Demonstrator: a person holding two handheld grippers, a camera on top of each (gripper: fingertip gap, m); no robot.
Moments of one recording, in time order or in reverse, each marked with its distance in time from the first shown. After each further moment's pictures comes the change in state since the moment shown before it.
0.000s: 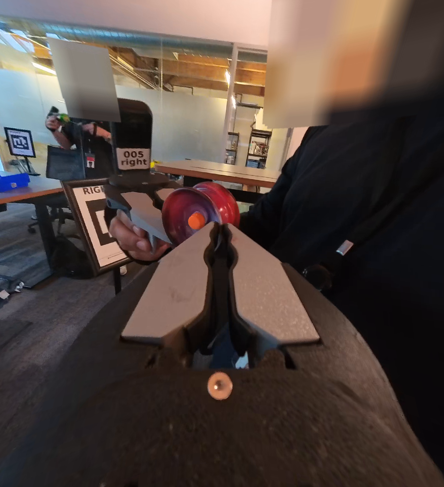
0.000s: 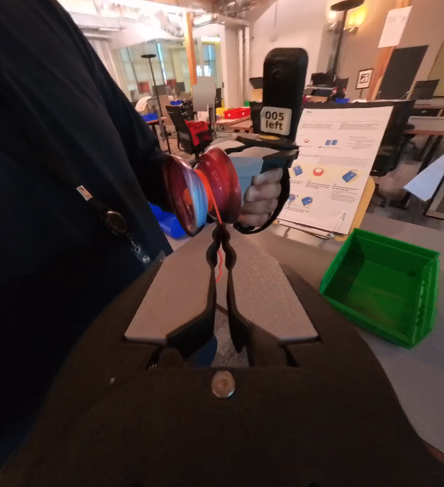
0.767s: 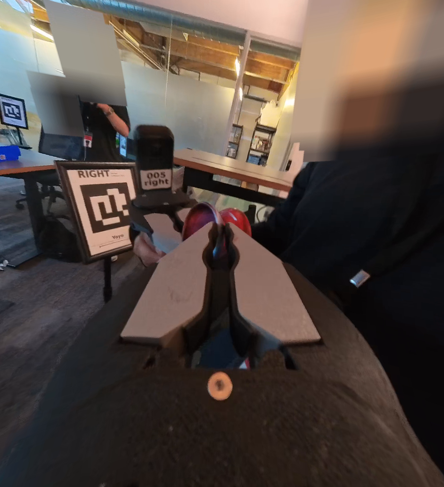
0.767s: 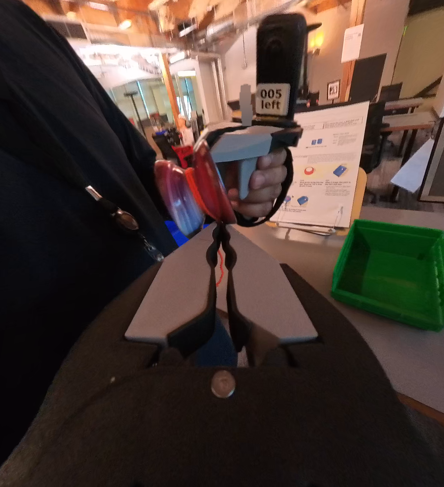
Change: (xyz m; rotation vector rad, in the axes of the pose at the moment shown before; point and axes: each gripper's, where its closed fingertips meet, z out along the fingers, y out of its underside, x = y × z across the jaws) left arm -0.013 -0.002 0.022 -0.033 -0.020 -0.094; right arm -0.012 0.017 -0.003 0.107 0.071 0.104
